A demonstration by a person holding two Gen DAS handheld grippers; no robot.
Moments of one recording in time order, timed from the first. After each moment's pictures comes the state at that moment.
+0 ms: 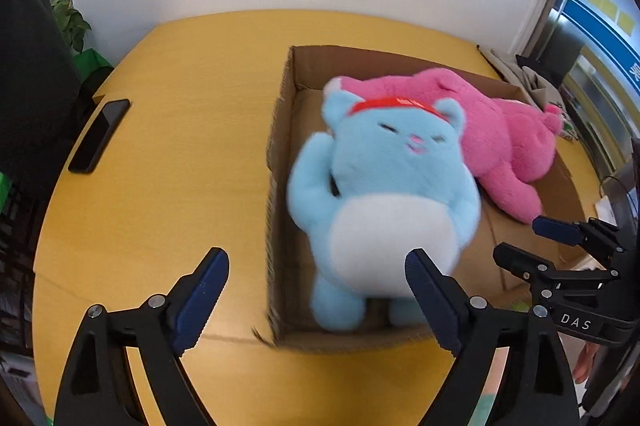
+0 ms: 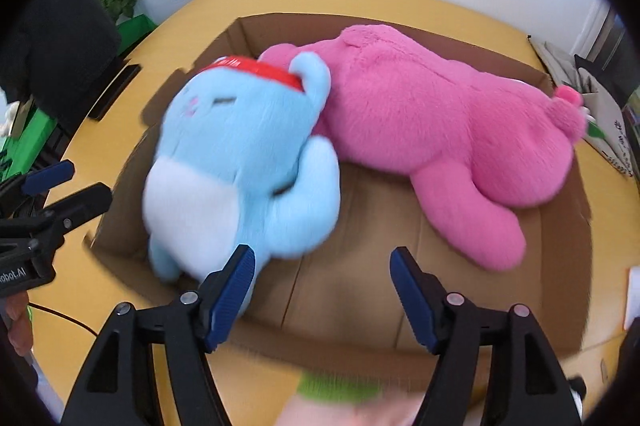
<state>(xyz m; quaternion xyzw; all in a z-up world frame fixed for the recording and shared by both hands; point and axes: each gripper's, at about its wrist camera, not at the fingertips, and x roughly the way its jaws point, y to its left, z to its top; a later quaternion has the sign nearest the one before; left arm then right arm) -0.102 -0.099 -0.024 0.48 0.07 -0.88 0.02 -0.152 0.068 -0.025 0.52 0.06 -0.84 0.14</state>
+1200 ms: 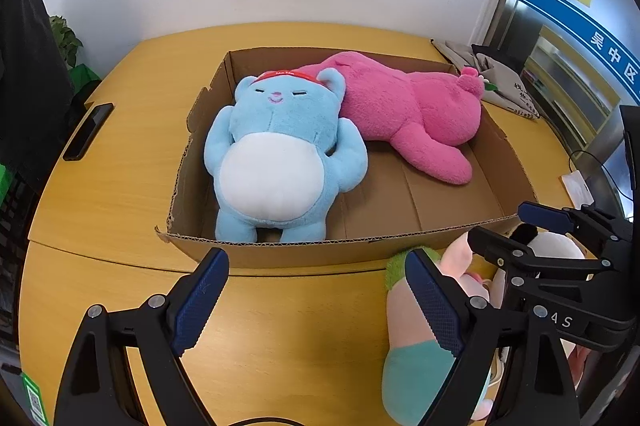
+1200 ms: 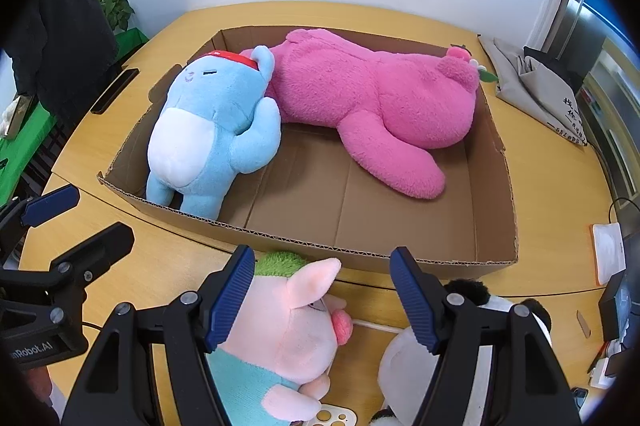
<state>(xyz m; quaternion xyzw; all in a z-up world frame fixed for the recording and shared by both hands) -0.040 0.000 -0.002 0.46 0.05 -0.89 0.00 -0.075 0.130 0.003 0.49 0.06 -0.86 0.11</state>
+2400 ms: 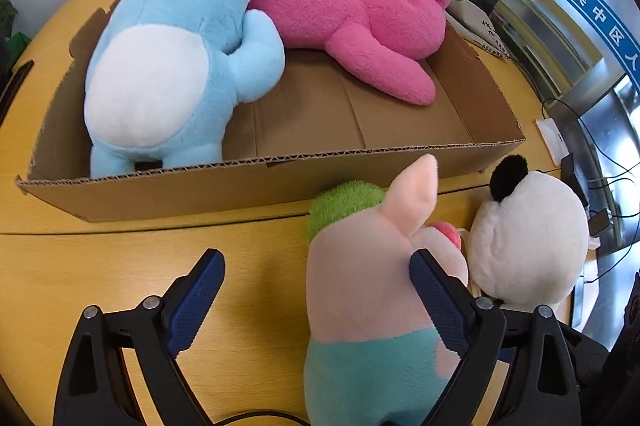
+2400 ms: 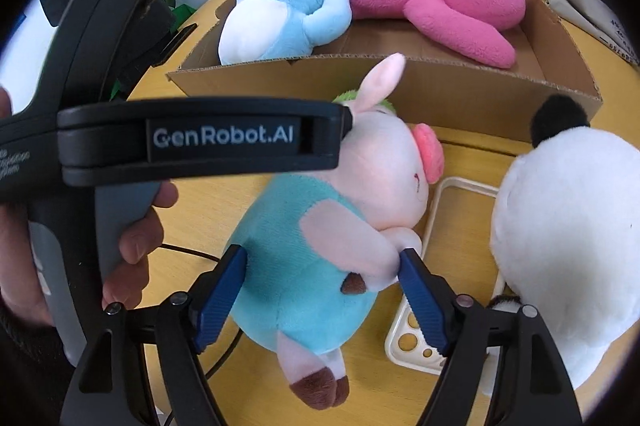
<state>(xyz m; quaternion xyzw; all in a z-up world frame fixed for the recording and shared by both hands) -0.059 0.051 -0.081 0.55 0.08 -0.83 -0.10 0.016 0.136 -0.060 0.55 -0.03 -0.81 0.21</state>
